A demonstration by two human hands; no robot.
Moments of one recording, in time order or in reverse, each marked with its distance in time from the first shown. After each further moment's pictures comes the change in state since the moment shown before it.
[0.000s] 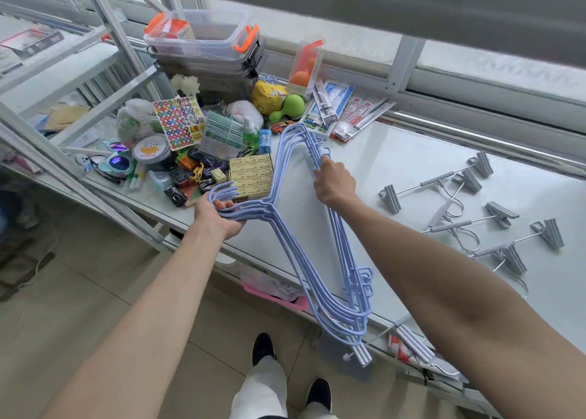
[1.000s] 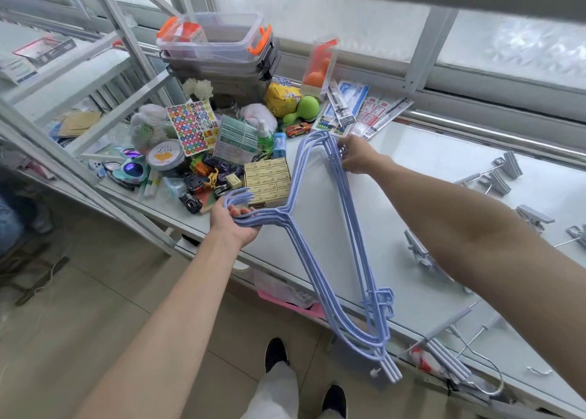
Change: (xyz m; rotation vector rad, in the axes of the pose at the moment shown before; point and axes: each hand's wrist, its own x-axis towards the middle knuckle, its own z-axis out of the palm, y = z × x) left_hand 0.000 0.004 0.000 -0.025 -0.106 0.021; right_hand 0.093 0.021 -0.010 0.056 -0.181 -0.188
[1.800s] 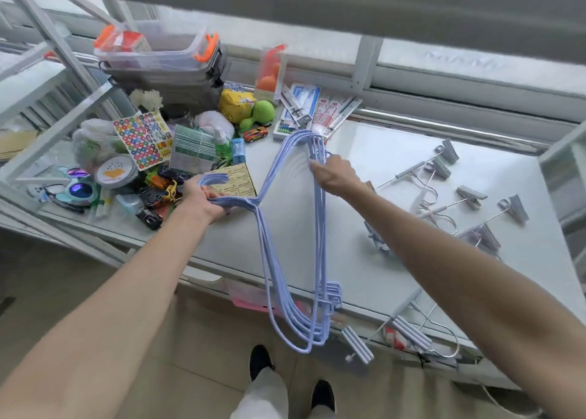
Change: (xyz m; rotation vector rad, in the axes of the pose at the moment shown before) left_hand -0.021 0.004 0.063 0.346 -0.126 0.104; right_hand -0.096 -0.023 -0.012 0.179 0.113 0.405
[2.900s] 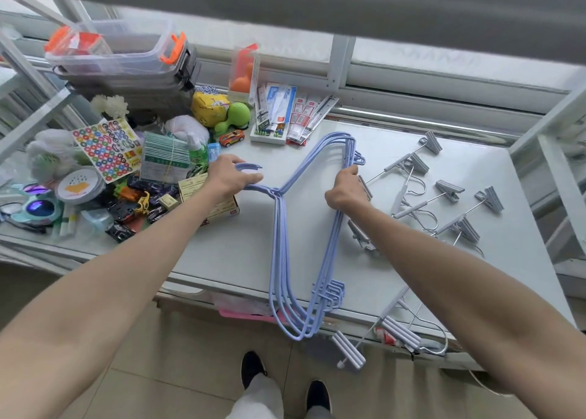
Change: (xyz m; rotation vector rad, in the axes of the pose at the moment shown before) left_hand 0.089 -0.026 0.048 1.531 -0.135 0.614; right_hand -0.005 0.050 -0.006 -0.103 0.129 0.259
